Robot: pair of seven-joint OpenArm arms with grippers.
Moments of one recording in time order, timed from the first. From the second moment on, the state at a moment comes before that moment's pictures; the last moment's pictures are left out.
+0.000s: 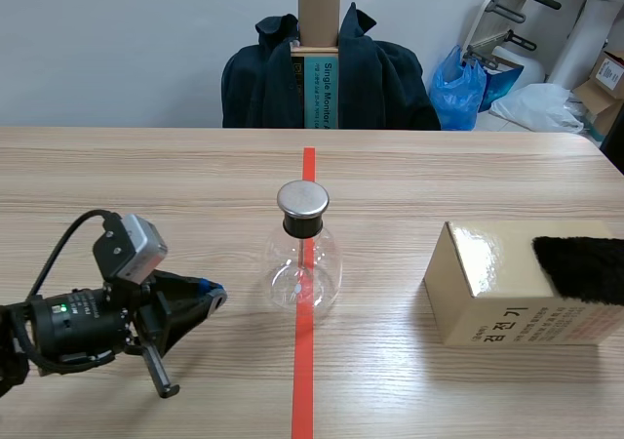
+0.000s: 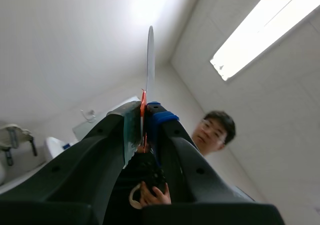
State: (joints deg) left arm 0.8 -29.6 26.8 65.5 -3.8 -34.5 -23.2; right arm -13.8 27.8 10.2 119.1 -47.7 -16.2 8.1
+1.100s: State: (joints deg) left arm -2.2 -25.9 27.9 61.6 -3.3 -33.4 -23.3; right arm -8.7 24.9 -31.0 86.8 -68.9 -23.5 -0.4
